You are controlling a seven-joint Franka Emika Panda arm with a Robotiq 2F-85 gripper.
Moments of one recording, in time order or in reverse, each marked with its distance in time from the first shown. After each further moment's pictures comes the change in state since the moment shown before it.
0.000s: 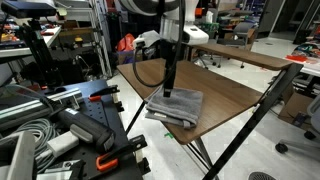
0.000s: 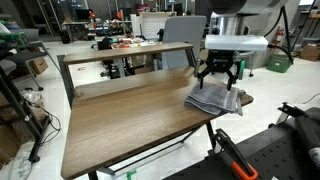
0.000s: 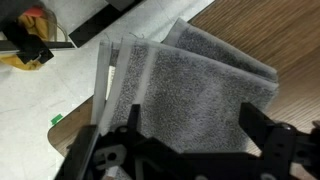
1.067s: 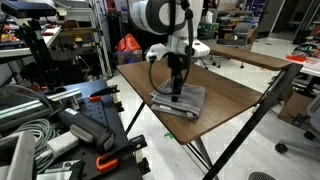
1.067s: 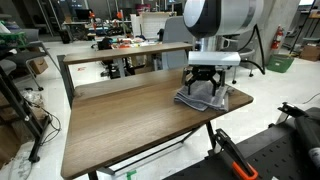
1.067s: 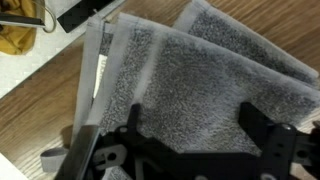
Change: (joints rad) arm 0.099 0.185 -0.052 0.176 0.003 0.026 0.015
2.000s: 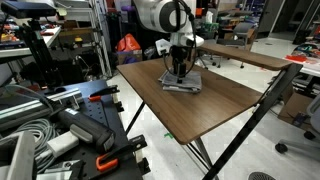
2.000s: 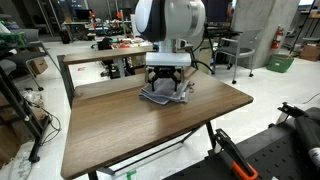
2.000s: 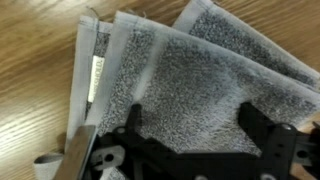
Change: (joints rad) arm 0.142 0.208 0.011 0.379 -0.002 -0.091 0.008
